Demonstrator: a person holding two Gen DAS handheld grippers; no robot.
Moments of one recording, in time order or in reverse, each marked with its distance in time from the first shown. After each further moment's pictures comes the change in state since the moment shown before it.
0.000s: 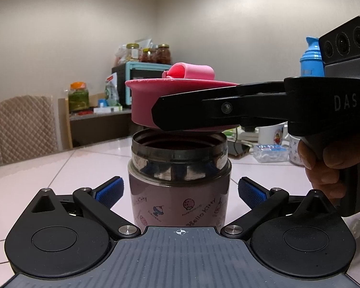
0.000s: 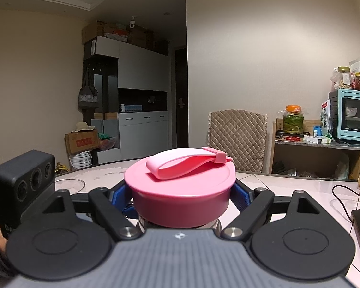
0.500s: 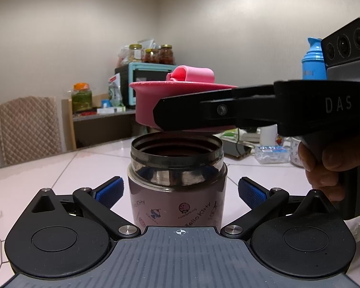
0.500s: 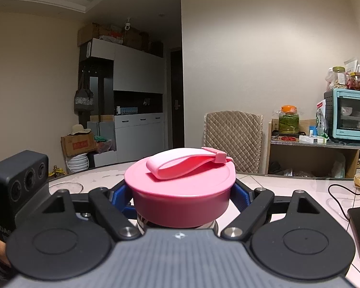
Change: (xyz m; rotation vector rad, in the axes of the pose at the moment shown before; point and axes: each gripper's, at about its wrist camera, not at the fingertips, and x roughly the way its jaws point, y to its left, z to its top) left arm -0.007 -0.008 0.004 -0.001 0.013 0.029; right arm -0.003 0.001 0.004 0.017 -0.010 -0.019
